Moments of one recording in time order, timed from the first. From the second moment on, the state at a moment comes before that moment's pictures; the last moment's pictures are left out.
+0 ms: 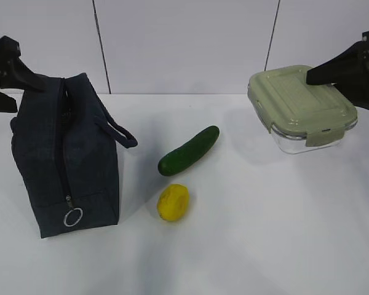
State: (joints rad) left arm -0.02 1.51 -1.05 -0.79 0.64 0.26; right arm -0.29 1.69 -1.16 1.24 1.13 -0.91
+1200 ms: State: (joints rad) left arm -0.02 1.62 -1.06 -0.96 0.62 0.40; right arm -0.29 1.68 -1.16 1.24 1.15 -0.90
